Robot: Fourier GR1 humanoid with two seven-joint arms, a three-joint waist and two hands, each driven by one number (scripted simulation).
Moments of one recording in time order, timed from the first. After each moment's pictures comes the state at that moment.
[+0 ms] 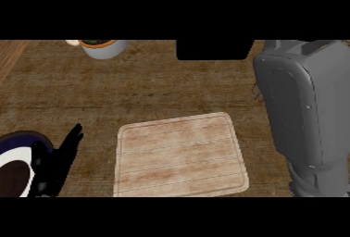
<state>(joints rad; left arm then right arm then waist) 0.12 0.31 -0.10 -1.51 0.17 0.09 0.24 -1.10 -0.08 -0.07 -1.43 1.31 -0.16 1.14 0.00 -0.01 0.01</state>
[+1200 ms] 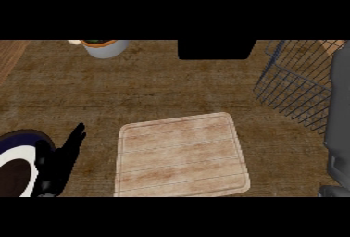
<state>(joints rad) 0.11 0.28 -0.08 -1.50 0.14 0.08 0.24 -0.96 -0.23 -0.42 -1.31 1.11 -0.23 0.94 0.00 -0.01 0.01</state>
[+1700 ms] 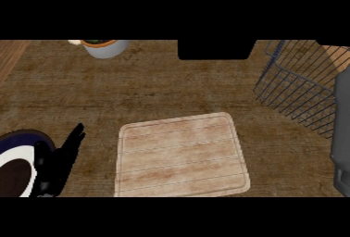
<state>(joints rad) 0.12 0.28 -0.07 -1.51 0.13 0.07 0.24 -0.82 -0.25 -0.47 -1.26 1.05 -0.35 0.85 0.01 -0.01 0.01</state>
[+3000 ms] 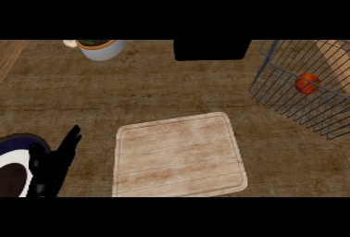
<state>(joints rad) 0.14 0.26 -0.03 -1.51 0.12 0.04 0.24 -0.52 -0.40 -0.56 -1.61 0.95 -0.25 0.87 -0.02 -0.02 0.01</state>
